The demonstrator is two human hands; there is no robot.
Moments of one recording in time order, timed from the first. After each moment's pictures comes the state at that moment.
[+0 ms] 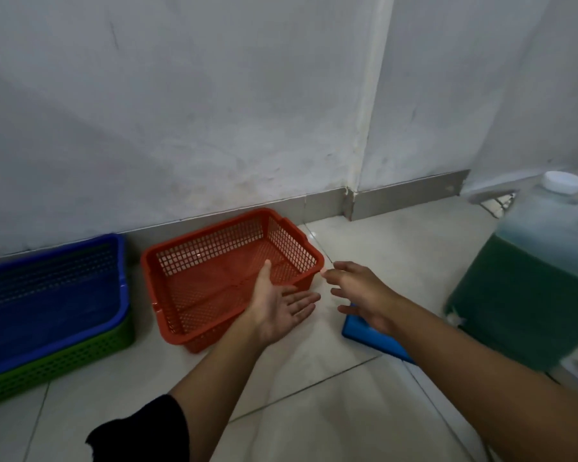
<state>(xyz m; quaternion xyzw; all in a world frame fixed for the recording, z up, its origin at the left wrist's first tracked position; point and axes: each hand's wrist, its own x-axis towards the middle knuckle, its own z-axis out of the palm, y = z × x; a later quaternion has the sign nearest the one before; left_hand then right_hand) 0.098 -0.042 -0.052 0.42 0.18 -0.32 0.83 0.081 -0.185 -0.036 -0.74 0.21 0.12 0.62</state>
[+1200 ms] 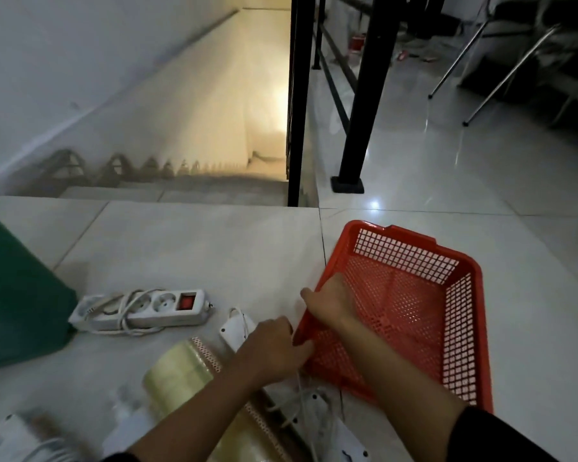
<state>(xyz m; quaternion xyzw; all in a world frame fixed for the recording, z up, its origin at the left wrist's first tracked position) -0.313 -0.491 -0.077 0.72 -0.57 -0.38 0.08 -0.406 -0.576 -0.092 -0.56 0.73 -0.14 0.37</state>
